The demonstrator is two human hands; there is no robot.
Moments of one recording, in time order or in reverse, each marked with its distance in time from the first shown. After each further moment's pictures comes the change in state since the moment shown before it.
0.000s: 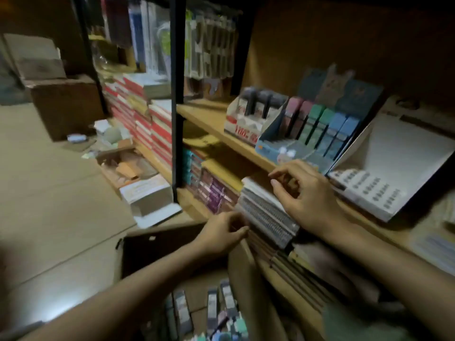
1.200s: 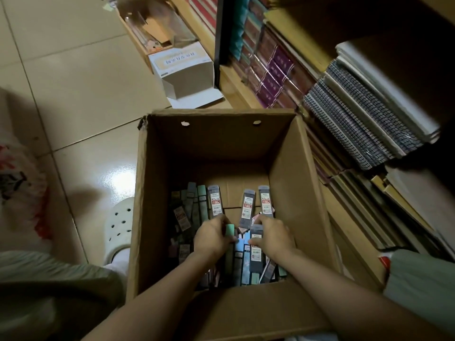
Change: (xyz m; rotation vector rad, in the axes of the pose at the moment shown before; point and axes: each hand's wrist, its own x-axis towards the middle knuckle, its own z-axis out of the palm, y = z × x) left_hand -0.116 -0.210 0.159 0.056 0.112 -0.820; right_hand -0.223 0.031 0.262 -0.038 -1.052 0.648
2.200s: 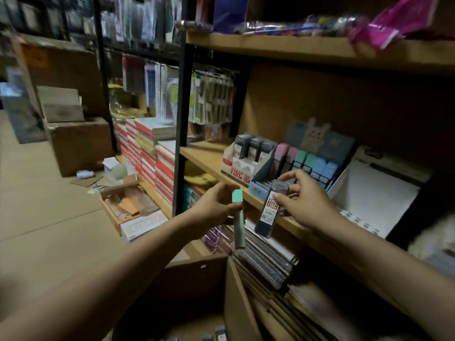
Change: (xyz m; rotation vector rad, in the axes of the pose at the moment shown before) left_hand -0.089 0.316 -0.261 -0.579 -0.245 0.741; right_hand -0.165 -0.056 -0.379 0.503 0.804 -0.341
